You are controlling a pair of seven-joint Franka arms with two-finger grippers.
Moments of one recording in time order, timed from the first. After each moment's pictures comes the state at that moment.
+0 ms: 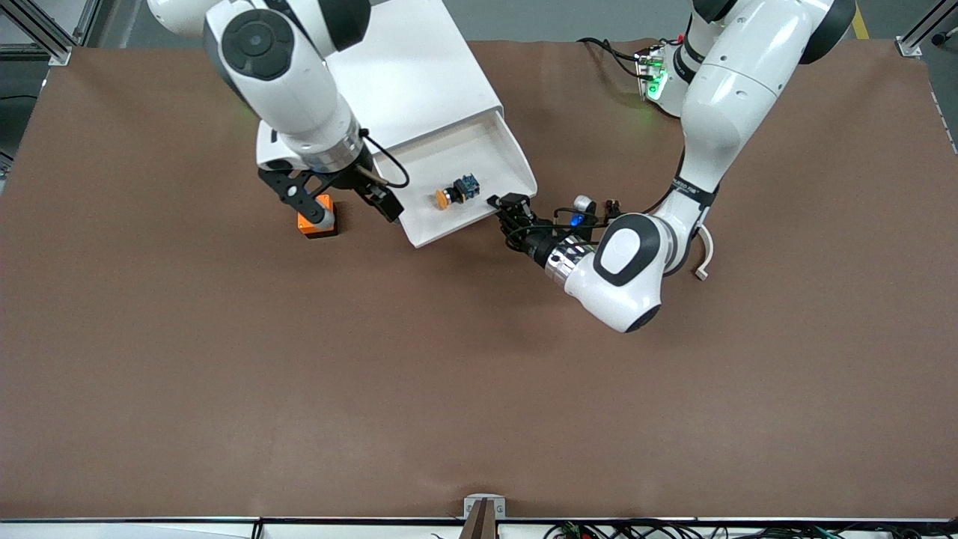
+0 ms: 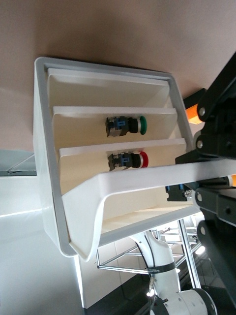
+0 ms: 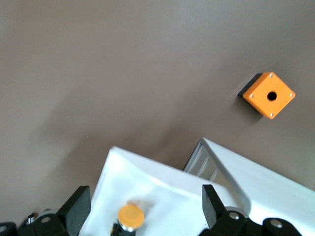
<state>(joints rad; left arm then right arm) -0.30 0.76 -0.22 -1.45 -1.02 1.53 -2.31 0.64 0.14 -0.04 -1.66 0.10 1.81 1.32</state>
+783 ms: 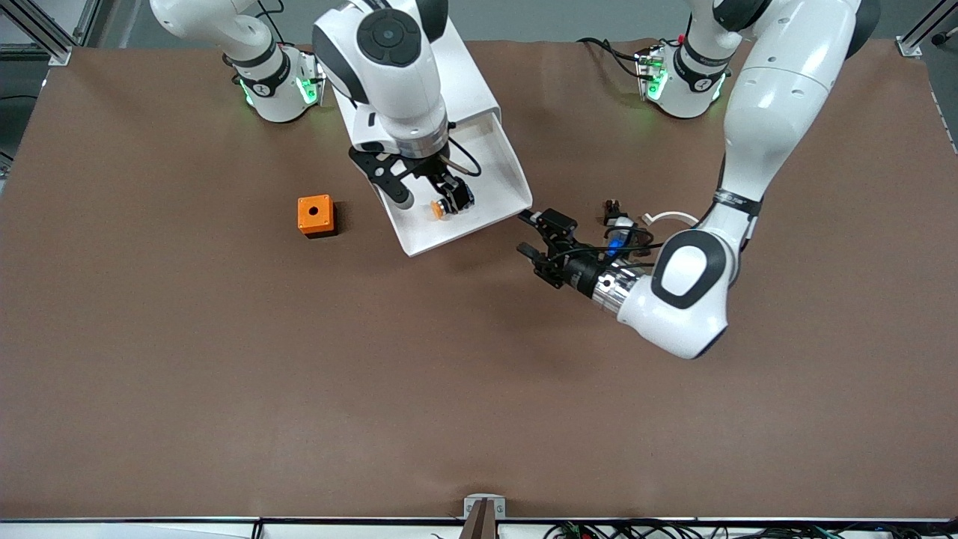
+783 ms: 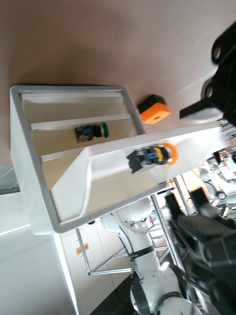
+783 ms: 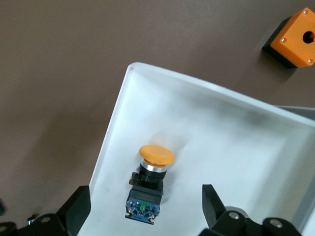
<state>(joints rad) -0.17 0.76 -0.23 -1.32 -1.02 1.48 -2.26 0.82 0.26 -0.04 -1.67 0.05 1.94 1.59</state>
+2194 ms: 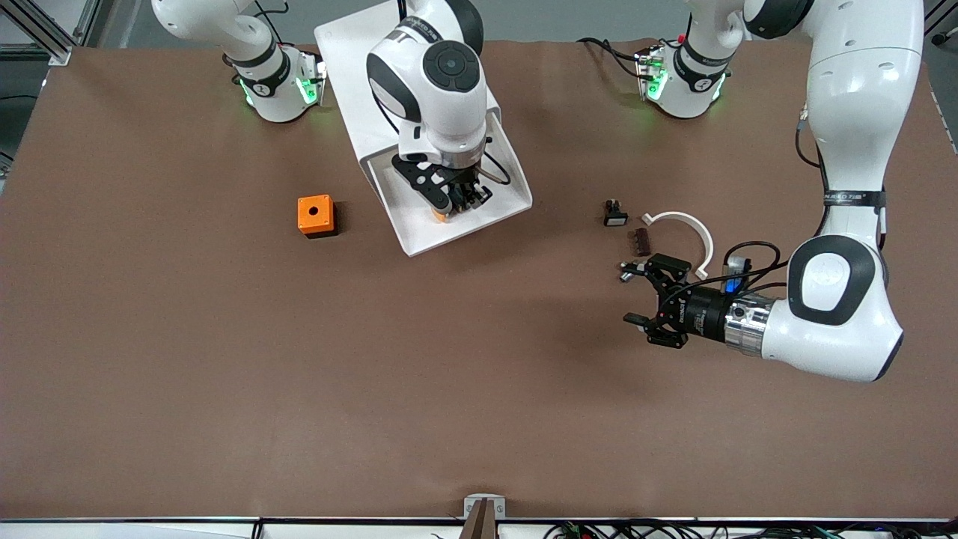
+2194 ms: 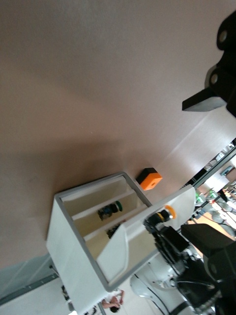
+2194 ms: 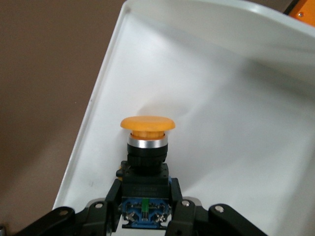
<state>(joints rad) -0.10 0.71 -0.03 -1.22 -0.83 1.48 -1.97 0.89 0.35 -0.04 -1.64 0.03 1.97 1.64</state>
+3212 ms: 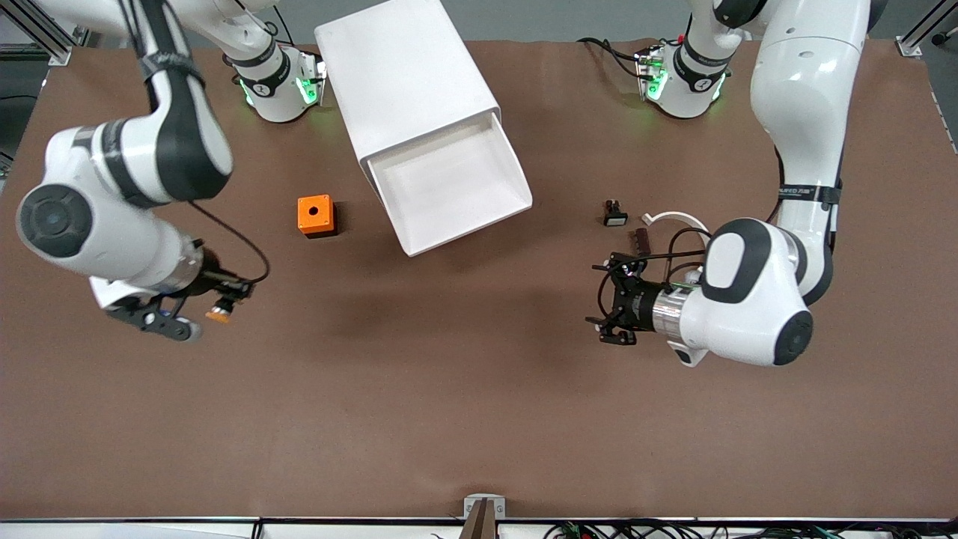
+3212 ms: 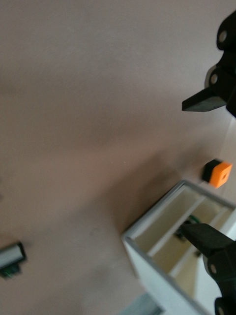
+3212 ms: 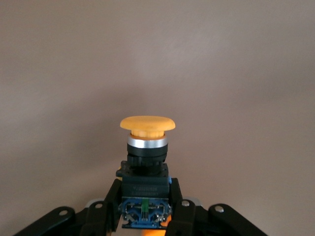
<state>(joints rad) -0.29 0.71 -0.02 -1.22 -0.58 1.64 -1.62 0.18 0.34 -0.08 -1.62 0.02 1.87 0.37</state>
